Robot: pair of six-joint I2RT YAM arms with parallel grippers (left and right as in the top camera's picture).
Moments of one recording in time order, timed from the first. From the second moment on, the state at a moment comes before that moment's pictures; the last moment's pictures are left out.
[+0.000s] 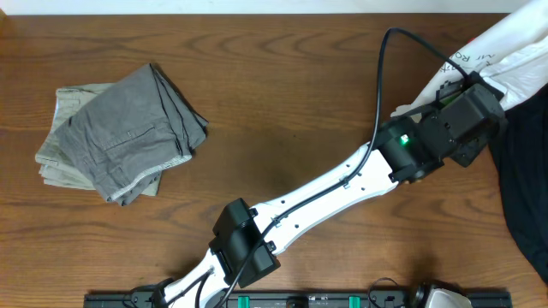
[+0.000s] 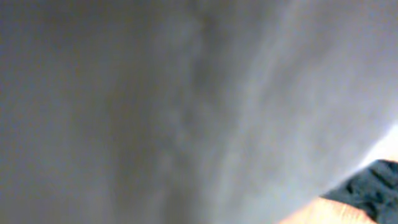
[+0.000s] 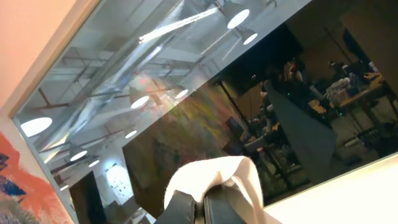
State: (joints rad) left arm -1.10 2.24 2.34 -0.71 -0.08 -0.35; right arm -0.29 1.22 1.98 -0.29 -0.37 0.89
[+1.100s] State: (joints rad) left arm -0.94 1.44 2.34 -1.63 -0.56 -0.17; right arm -0.35 1.42 1.99 -0.85 -0.31 0.51
